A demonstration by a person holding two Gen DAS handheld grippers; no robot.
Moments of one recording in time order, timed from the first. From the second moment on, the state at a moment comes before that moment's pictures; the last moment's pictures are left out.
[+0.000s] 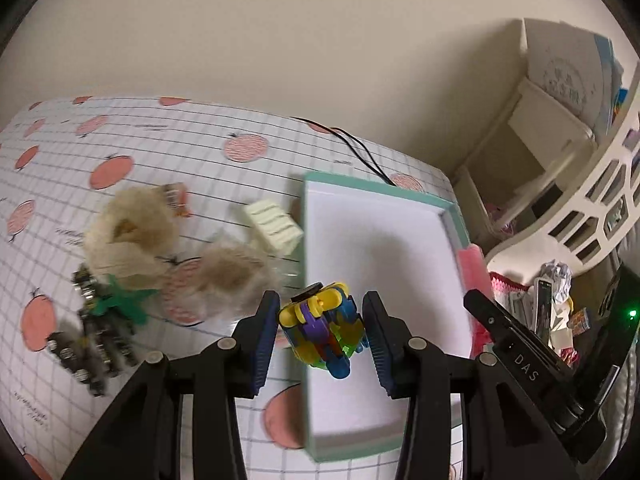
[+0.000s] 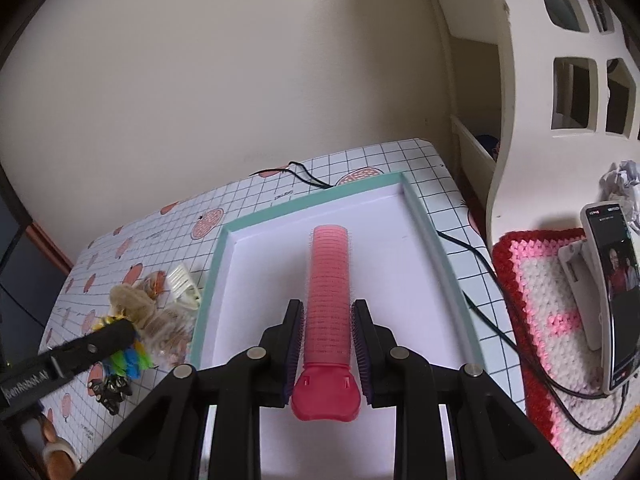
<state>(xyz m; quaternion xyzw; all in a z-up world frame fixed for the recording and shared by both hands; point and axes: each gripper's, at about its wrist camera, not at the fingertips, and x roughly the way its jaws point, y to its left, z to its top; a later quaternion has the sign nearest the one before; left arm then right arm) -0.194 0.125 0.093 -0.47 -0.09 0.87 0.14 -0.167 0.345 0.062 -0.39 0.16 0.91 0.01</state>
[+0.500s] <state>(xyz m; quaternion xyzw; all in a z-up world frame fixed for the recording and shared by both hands) -0.225 0.183 0.070 -0.46 -0.07 0.87 0.16 -0.186 0.366 0.060 -0.38 0.18 0.91 0.02</state>
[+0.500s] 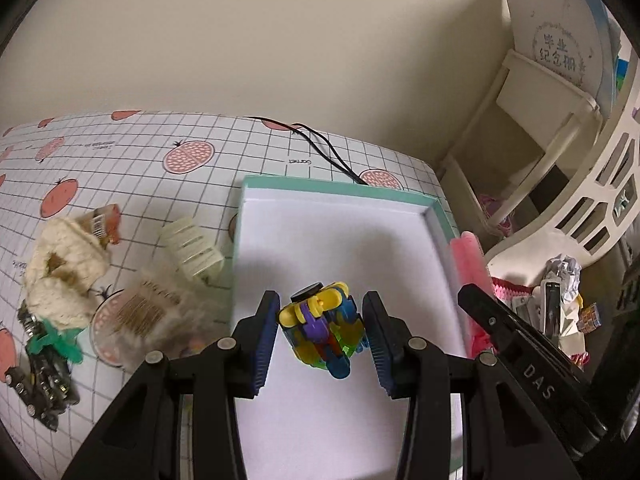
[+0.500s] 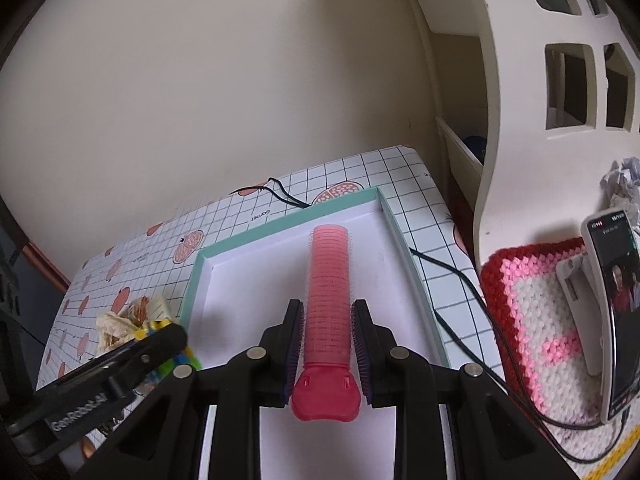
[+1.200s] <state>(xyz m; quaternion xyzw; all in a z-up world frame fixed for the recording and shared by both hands) -0.250 0.197 0.032 -0.48 -0.07 0.86 0.14 -0.204 0.358 0.034 -0.39 0.17 0.90 0.02</state>
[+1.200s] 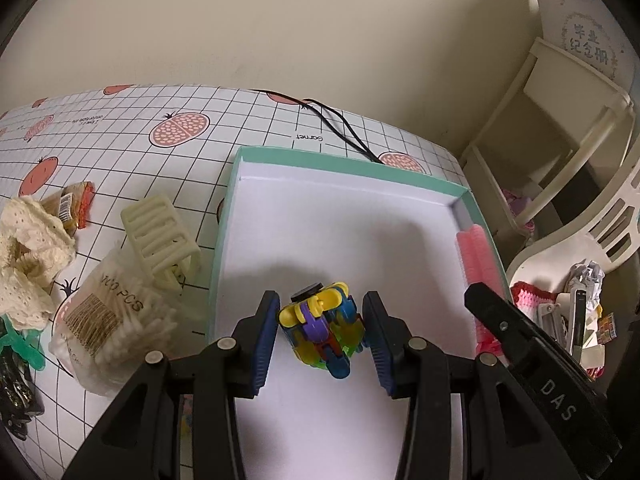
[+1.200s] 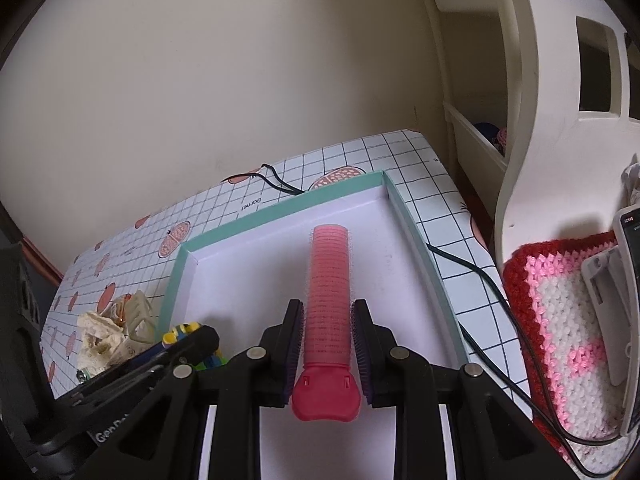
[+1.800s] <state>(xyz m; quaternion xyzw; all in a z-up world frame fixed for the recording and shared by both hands) -0.250 0.195 0.025 -0.49 -0.07 0.86 0.14 -0.205 0.358 0.027 -0.41 0.17 0.90 0.03</state>
